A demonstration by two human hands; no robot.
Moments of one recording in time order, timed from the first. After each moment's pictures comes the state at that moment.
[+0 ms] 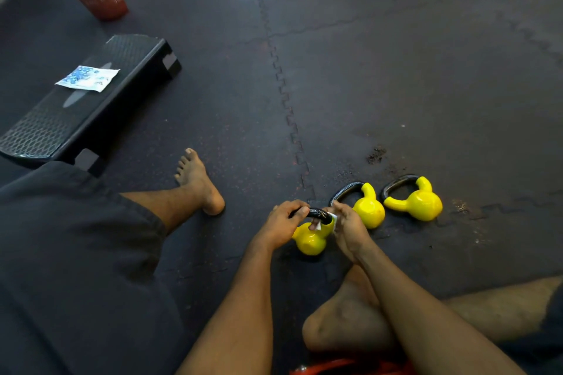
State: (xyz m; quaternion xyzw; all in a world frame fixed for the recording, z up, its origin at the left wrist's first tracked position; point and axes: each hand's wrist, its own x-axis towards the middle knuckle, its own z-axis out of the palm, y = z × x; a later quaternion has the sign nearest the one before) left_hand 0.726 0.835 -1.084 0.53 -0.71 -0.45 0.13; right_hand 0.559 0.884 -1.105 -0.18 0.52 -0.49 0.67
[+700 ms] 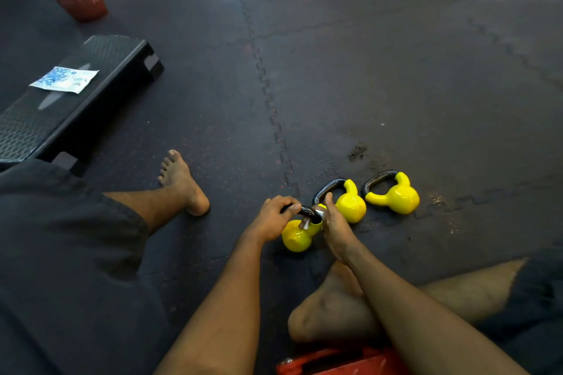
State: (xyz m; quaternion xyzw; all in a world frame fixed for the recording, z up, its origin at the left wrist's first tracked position) left_hand 0.712 0.829 -1.083 0.51 -0.74 -0.42 0.10; right_hand 0.557 0.899 -1.093 -0.26 0.56 -0.43 0.66
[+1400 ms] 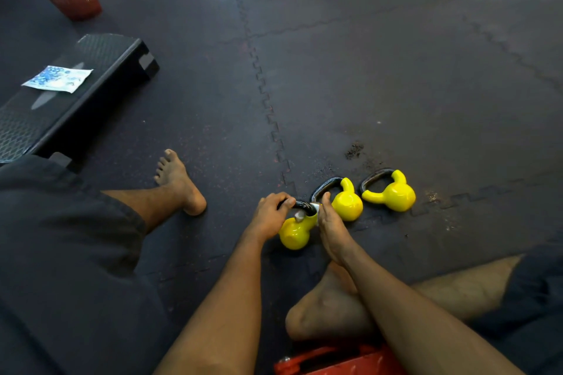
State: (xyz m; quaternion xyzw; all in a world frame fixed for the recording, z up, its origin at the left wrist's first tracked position) left_hand 0.708 0.830 -1.090 0.55 -0.73 -0.39 0.13; right_hand 0.559 0.902 -1.105 -0.23 0.60 -0.44 0.62
